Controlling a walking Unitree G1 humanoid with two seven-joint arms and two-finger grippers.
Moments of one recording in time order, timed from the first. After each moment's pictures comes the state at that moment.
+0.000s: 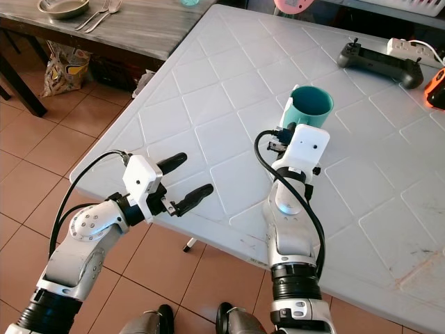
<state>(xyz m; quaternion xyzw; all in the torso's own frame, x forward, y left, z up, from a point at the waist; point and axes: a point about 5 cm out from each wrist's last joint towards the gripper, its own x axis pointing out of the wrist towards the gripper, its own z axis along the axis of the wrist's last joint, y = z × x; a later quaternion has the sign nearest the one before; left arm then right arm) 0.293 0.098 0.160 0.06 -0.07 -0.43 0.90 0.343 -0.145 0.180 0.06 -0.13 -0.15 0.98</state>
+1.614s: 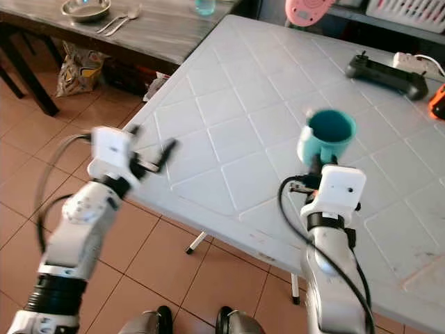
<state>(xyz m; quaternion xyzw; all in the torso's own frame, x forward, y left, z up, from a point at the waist) 0.327 0.138 0.181 0.02 -0.09 -0.16 0.98 0.260 -0.181 0.179 -0.04 -0.13 -0.10 0.99</state>
